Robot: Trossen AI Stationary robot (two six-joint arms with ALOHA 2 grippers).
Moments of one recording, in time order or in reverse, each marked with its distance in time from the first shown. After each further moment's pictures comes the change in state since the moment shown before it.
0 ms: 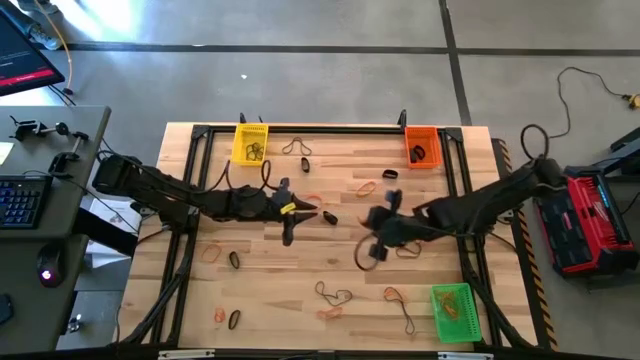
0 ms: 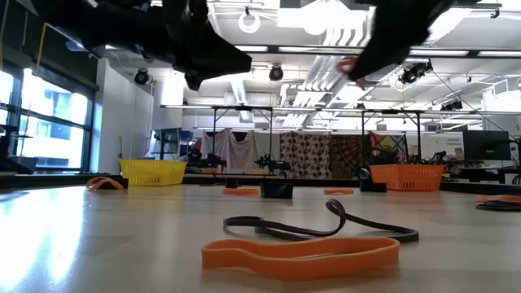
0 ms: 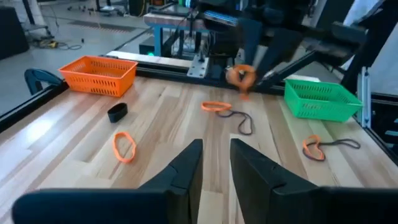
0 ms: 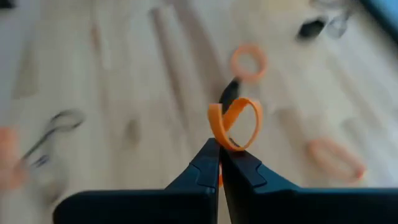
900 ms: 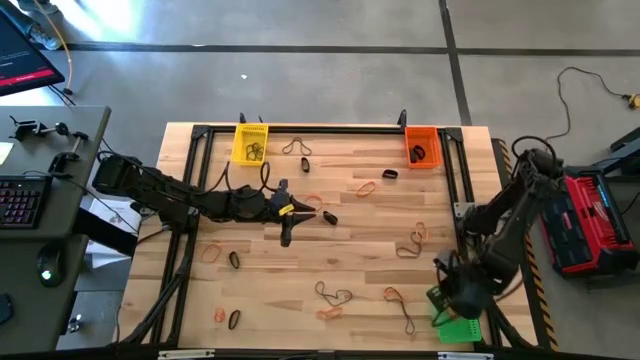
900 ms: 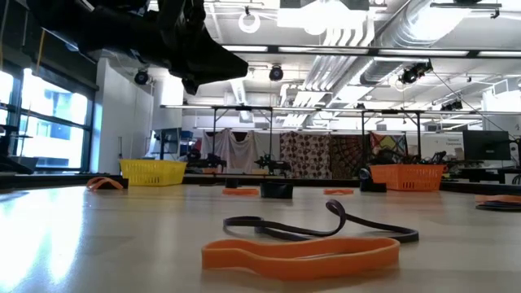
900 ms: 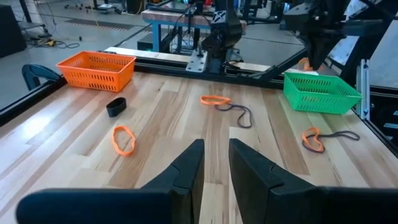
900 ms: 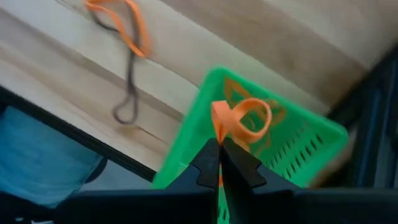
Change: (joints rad) left arm 0.000 0.000 -0.024 0.013 0.004 0.007; right arm 0.671 -0.042 0.000 -0.479 -0.473 1.608
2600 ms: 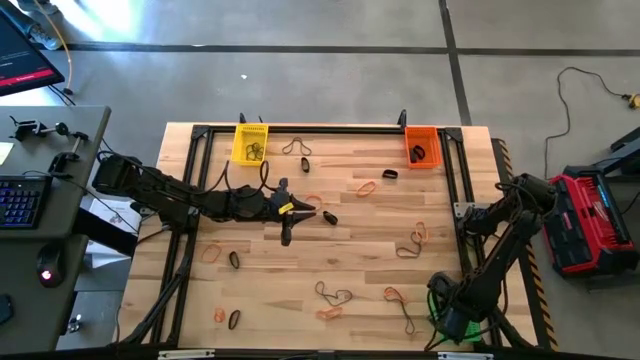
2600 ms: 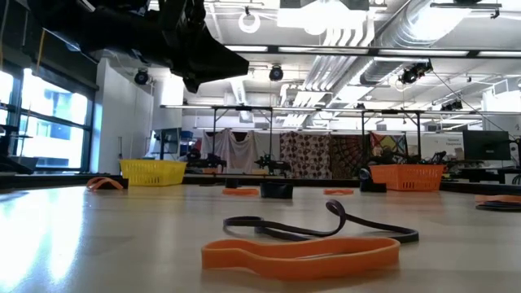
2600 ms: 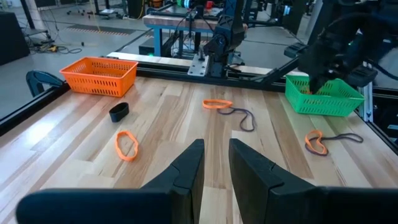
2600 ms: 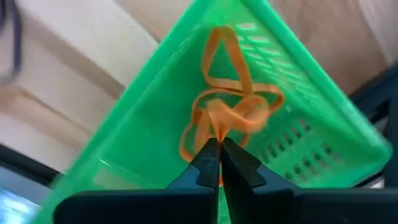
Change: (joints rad) left arm 0.008 0.000 0.000 0.014 0.000 0.019; right arm 0.038 0.298 0.001 0.090 -0.197 -0.244
